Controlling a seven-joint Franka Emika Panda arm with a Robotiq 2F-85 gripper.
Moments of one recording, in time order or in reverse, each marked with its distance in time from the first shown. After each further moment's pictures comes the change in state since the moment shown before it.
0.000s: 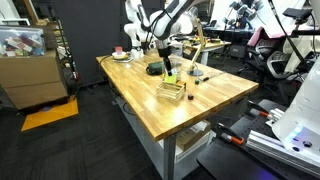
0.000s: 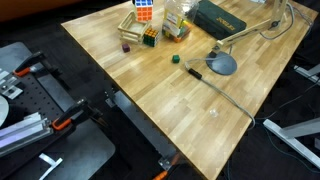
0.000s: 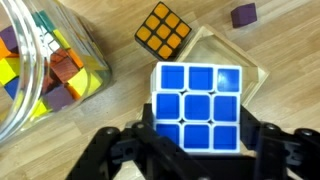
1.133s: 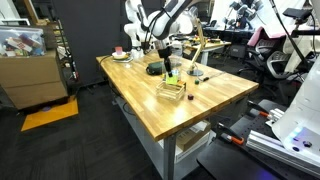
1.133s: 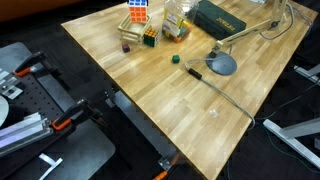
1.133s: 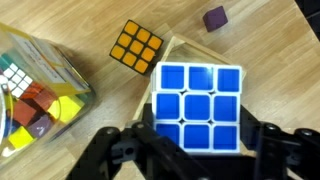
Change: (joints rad) arm 0.027 -0.020 -0.006 -0.023 0.003 -0.059 0.173
